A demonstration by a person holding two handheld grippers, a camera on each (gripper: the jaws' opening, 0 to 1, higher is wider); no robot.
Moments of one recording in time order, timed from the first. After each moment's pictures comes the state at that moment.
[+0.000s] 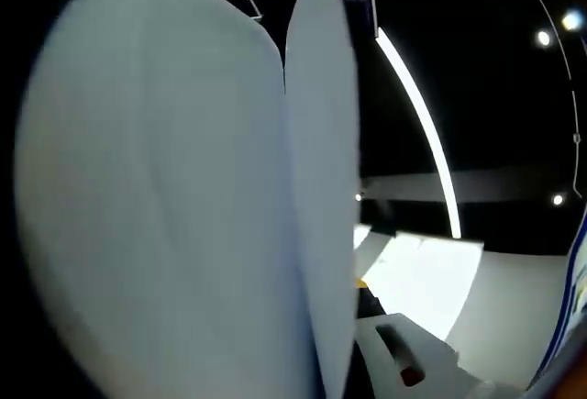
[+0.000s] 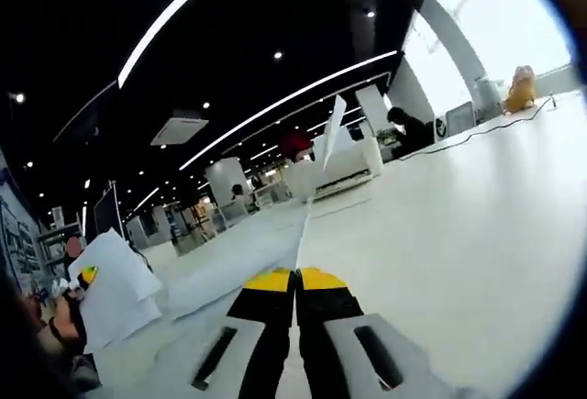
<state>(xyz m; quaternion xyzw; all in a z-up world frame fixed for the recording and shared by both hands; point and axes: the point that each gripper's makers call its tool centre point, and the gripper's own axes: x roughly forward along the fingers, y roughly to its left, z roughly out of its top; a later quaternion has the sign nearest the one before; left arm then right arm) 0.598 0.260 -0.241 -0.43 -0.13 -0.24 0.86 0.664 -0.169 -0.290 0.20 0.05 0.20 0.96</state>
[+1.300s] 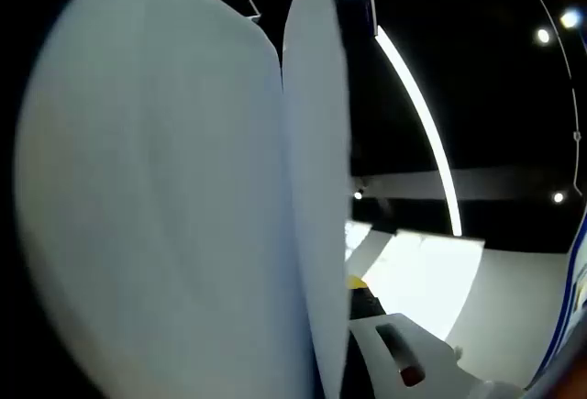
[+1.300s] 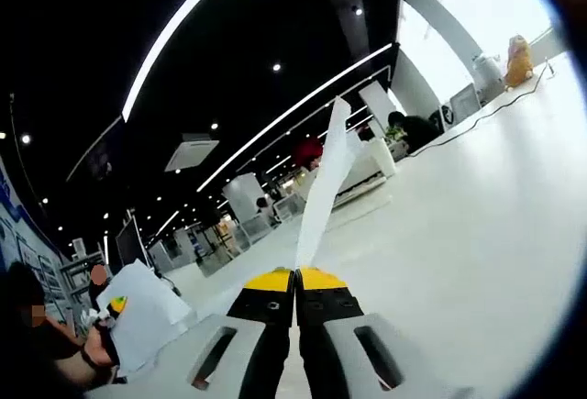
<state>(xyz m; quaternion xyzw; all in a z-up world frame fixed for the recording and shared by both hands) 0.599 0.260 -0.243 -0.42 -0.13 -0.24 0.86 0.657 -0.169 -0.259 0.25 0.03 0.24 0.94</state>
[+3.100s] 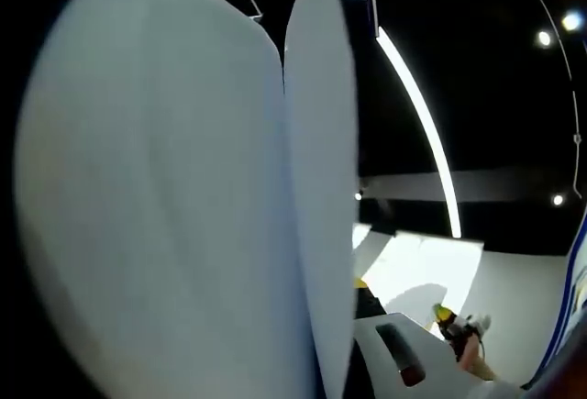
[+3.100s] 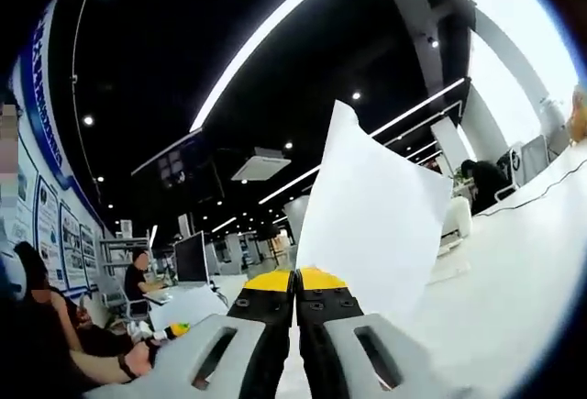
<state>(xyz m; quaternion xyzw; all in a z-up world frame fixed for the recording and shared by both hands) 0.600 0.261 -0.242 -0.43 -0.13 -0.24 0.86 0.620 -0.110 -0.126 0.19 -0.07 0.37 0.90</state>
